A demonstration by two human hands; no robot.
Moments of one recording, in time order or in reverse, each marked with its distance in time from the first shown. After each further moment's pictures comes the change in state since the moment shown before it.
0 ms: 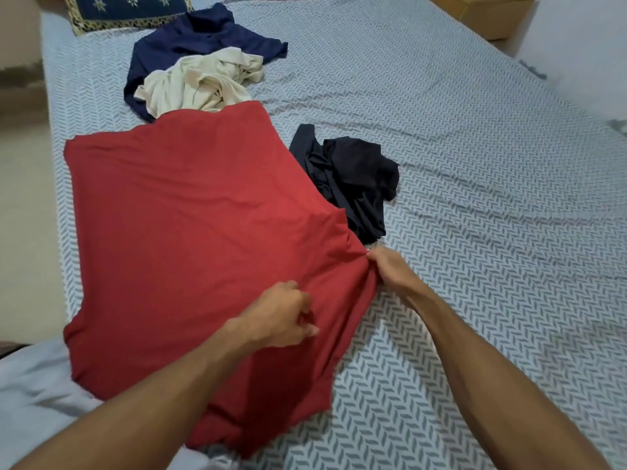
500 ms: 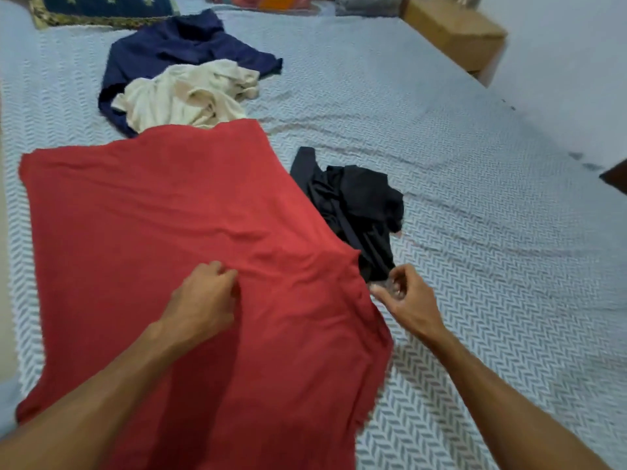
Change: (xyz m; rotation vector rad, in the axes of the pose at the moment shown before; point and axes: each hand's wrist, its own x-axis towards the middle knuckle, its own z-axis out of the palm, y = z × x) left_hand 0.019 -0.131 -0.058 0.056 0.269 -0.203; right_hand 0.025 0.018 -0.003 -0.376 0.414 -0.251
